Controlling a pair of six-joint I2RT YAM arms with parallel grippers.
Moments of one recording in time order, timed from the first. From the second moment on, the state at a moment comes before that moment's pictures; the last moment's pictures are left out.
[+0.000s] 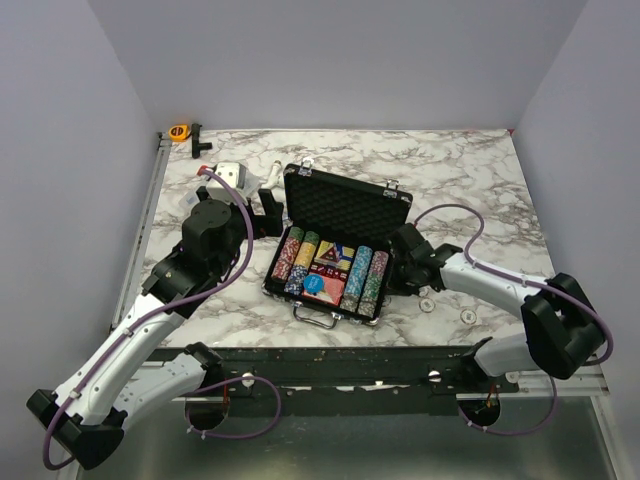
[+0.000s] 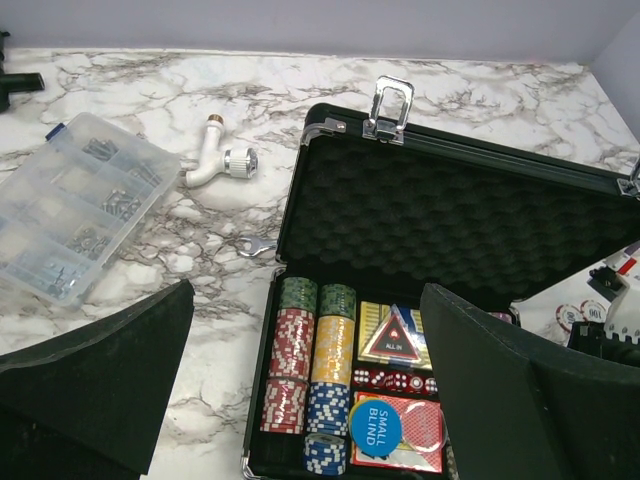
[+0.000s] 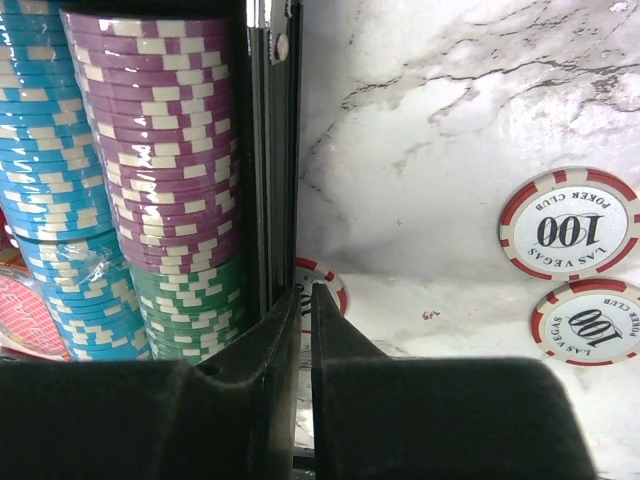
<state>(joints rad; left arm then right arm) -0.61 0.84 0.97 -0.34 -0.34 -0.31 0.62 1.41 0.72 -0.48 0.07 0.88</state>
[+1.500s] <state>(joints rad) -0.61 0.90 0.99 -0.34 -0.30 -0.32 0.65 1.41 0.72 -0.55 0.11 0.82</state>
